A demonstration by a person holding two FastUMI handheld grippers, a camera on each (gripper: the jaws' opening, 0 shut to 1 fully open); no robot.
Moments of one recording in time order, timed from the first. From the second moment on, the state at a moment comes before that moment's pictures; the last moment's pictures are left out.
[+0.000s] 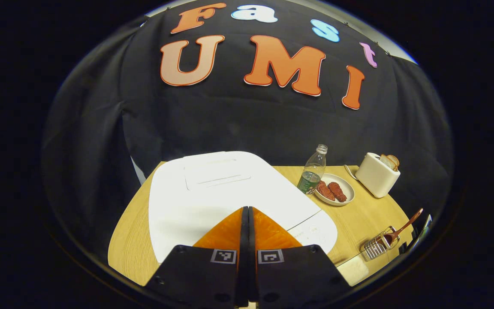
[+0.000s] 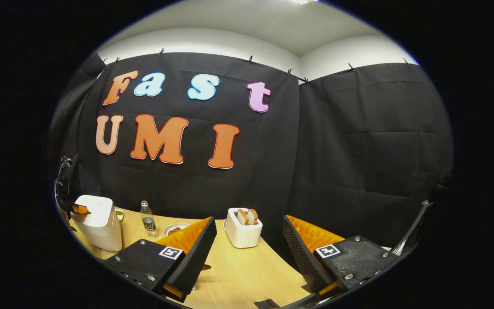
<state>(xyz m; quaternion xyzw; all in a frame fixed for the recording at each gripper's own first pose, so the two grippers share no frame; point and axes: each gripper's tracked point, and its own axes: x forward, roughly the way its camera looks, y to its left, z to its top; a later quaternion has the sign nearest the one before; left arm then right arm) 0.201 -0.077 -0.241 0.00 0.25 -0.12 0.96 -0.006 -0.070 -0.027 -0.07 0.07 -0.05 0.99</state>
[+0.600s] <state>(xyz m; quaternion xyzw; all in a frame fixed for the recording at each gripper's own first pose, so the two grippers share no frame) 0.182 -0.072 -0.059 -0.04 0.09 -0.07 0.99 -0.015 -0.072 -0.021 -0.06 0.05 -0.05 1.00</state>
